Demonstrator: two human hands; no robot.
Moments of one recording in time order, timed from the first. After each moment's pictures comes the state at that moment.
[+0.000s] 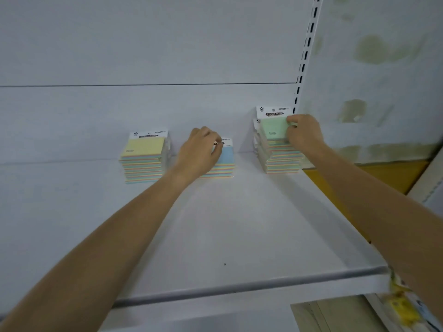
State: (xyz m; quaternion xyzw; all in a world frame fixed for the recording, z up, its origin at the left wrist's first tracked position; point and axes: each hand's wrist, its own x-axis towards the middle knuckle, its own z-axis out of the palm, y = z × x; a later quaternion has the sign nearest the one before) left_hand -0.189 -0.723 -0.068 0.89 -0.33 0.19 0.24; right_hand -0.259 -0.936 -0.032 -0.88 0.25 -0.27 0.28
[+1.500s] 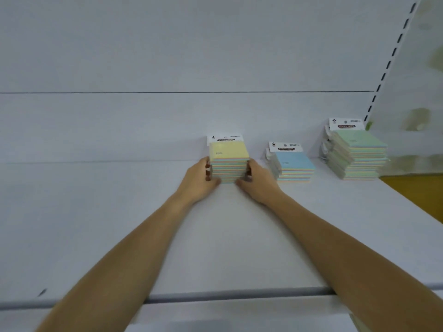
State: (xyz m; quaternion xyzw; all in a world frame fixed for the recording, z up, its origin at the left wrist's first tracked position) left_hand -0.157 -0.542 -0.097 0.86 -0.25 0.02 0.44; right_hand -0.200 -0.698 -0.108 -0.92 0.05 -0.15 0.35
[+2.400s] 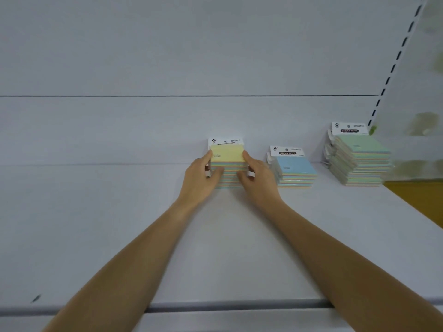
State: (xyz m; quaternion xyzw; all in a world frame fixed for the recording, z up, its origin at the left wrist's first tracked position) left_hand -0.158 -0.551 -0.094 0.86 -0.24 0.11 0.44; right_hand -0.201 -0.691 -0.104 -0.88 0.04 -0.24 0.41
